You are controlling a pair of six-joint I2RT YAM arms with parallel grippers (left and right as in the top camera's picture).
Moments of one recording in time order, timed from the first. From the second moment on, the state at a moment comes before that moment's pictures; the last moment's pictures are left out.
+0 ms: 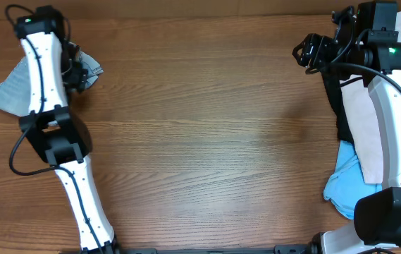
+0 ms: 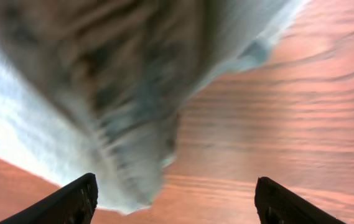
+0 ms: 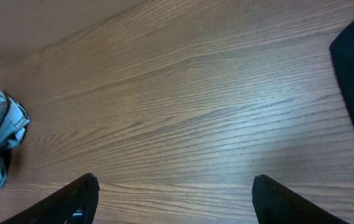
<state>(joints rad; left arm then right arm) 0.23 2.59 2.61 -1.57 -0.25 0.30 -0.06 1.72 1.72 -0.97 -0.36 0.25</state>
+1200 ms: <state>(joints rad) 0.23 2.53 2.21 -1.01 -0.16 0.24 -0.06 1.72 1.72 -0.99 -0.35 0.25</state>
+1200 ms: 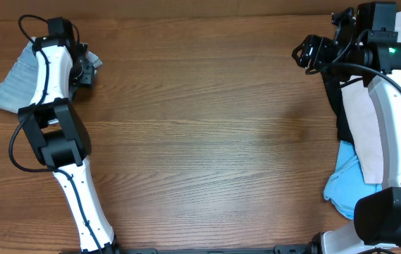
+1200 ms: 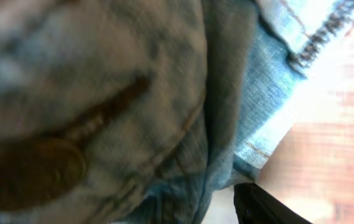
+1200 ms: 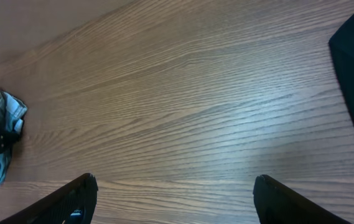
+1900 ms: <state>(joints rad) 0.20 2.54 2.30 -0.61 -0.06 0.05 -0.06 1.72 1.72 -0.98 -0.35 0.25</state>
